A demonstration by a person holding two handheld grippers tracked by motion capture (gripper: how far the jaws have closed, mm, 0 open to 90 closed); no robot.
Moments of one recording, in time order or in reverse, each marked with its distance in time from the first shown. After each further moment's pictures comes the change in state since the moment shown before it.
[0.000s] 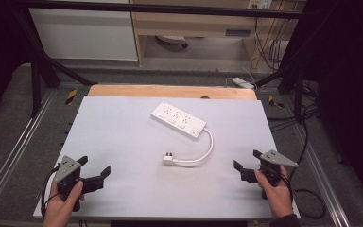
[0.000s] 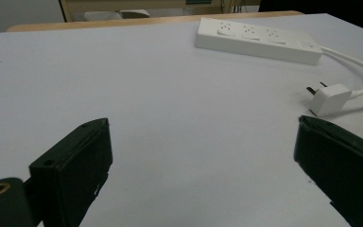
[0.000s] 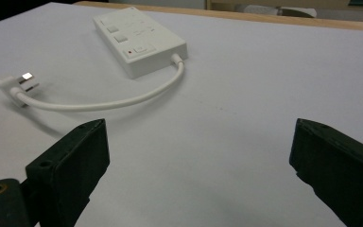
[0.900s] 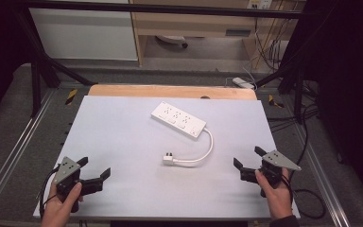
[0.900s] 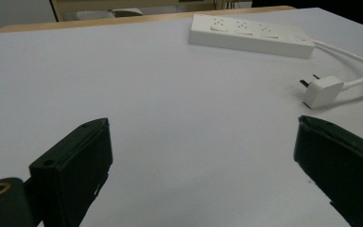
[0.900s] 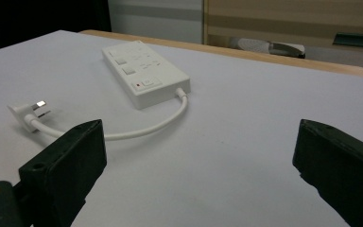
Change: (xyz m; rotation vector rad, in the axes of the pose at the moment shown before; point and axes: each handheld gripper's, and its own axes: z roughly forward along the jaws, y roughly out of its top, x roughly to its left) left arm 0.001 -0.002 -0.002 0.004 -0.015 0.017; right arm 0.012 0.011 -0.010 -0.113 -0.017 -0.050
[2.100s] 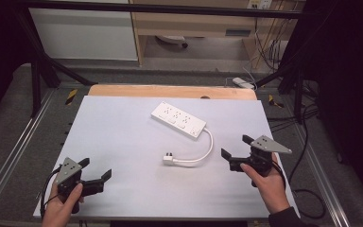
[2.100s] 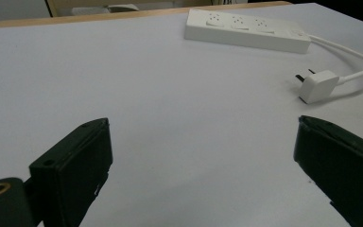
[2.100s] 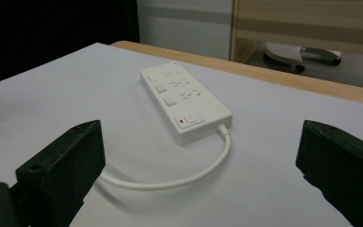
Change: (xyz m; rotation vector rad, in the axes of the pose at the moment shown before) left arm -0.002 -0.002 0.001 0.017 -0.013 0.002; right arm 0.029 0.057 0.019 0.028 0.102 -0.015
